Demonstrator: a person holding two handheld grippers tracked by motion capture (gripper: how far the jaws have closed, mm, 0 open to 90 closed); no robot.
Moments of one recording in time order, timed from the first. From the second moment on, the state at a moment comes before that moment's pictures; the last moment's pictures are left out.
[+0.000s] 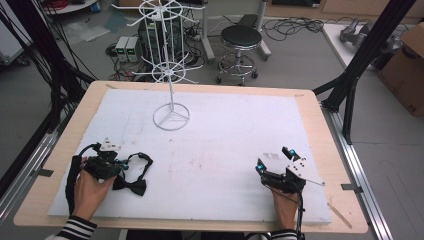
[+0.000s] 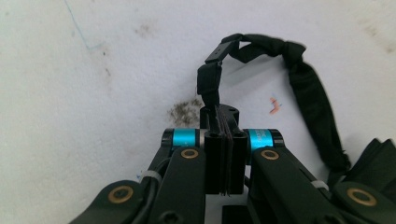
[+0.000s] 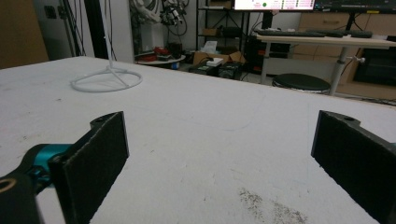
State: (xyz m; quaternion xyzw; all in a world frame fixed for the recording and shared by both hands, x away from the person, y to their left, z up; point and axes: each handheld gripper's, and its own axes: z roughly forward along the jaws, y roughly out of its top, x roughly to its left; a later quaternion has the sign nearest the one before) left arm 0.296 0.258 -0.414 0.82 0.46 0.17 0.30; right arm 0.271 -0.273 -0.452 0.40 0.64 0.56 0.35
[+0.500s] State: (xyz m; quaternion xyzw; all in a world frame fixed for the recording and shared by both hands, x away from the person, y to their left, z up) left arm 0.286 0.268 -0.403 0.77 0.44 0.19 0.42; right arm 0.271 -0.272 -0.452 0.39 0.64 0.56 0.36
